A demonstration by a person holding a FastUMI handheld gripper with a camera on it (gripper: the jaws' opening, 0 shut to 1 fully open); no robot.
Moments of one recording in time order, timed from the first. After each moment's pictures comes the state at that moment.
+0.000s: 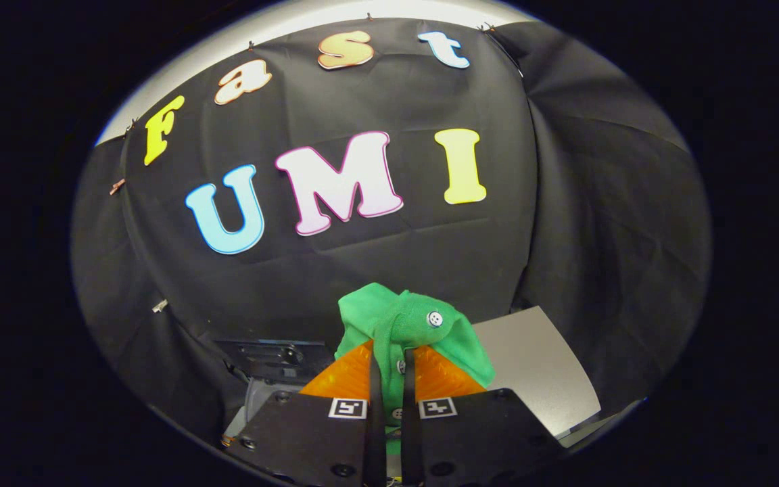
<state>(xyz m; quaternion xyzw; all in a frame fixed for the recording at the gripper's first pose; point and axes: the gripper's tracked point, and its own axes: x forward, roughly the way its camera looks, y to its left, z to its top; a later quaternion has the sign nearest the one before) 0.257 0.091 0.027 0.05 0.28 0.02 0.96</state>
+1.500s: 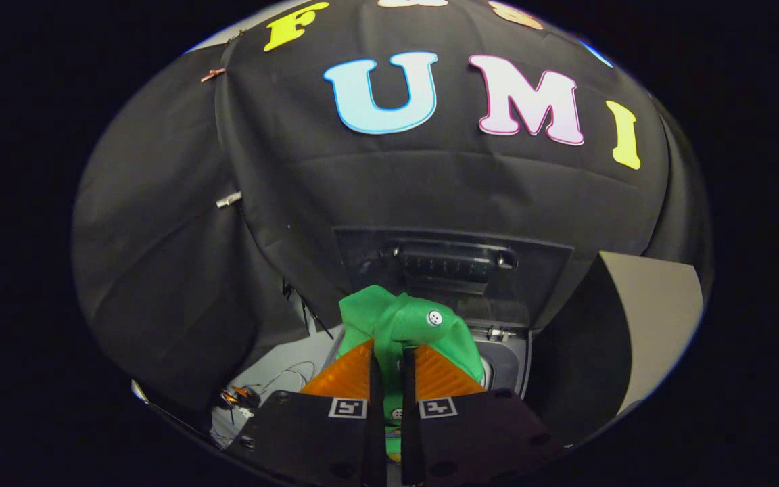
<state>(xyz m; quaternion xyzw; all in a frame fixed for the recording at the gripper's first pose) 0.159 0.413 -0.226 -0.04 0.40 0.19 0.90</state>
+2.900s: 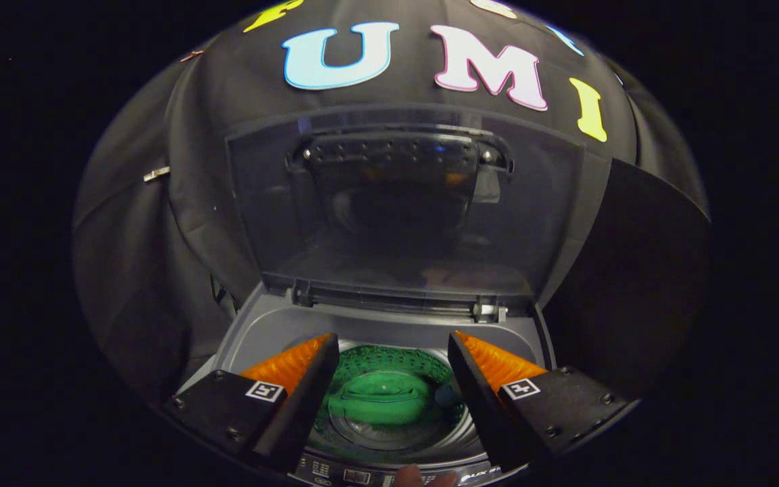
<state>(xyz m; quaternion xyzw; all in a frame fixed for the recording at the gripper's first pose) 0.207 0.381 -0.371 -0.06 0.34 0.09 0.94</state>
